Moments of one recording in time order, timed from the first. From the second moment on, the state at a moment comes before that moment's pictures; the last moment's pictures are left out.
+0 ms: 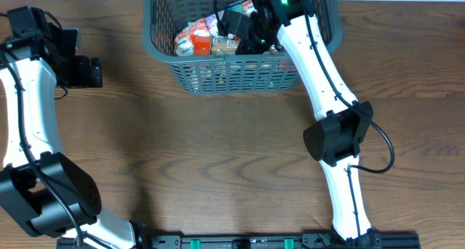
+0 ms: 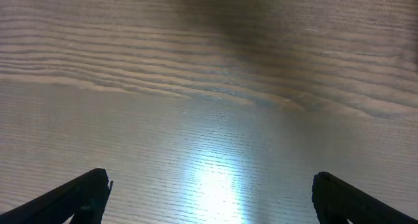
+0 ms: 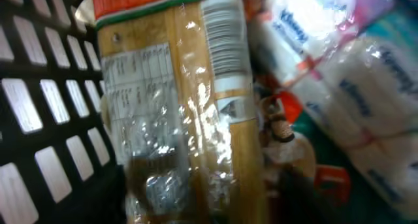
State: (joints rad) left arm 0.33 1.79 1.64 -1.04 0.04 0.27; right arm 0.41 2.42 2.58 -1.36 -0.21 -0.82
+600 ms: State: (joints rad) left arm 0.32 1.72 1.64 -1.02 0.04 0.27; right arm 0.20 2.17 2.72 -1.09 -0.10 -0.19
